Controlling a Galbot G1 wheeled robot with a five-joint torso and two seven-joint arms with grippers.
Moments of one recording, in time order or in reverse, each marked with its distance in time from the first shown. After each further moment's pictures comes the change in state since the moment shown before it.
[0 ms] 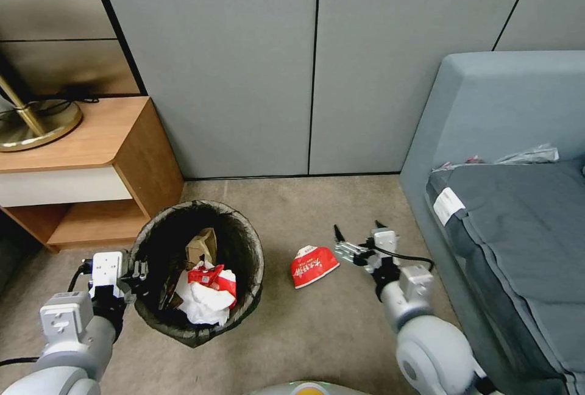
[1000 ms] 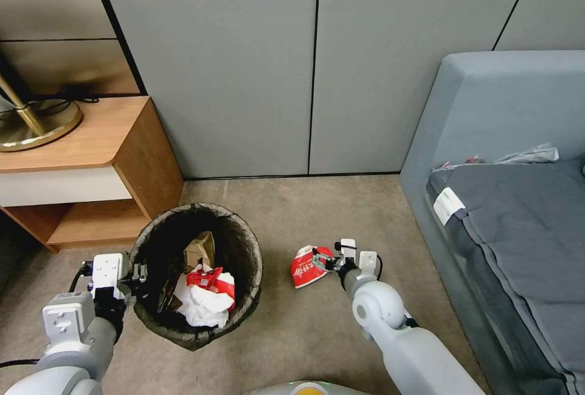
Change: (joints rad) left arm 0.011 -0.004 0.012 0.000 0.008 0.017 -0.020; right arm 0.325 0.132 -0.123 -0.556 0.290 -0.074 0.091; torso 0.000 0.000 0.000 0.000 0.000
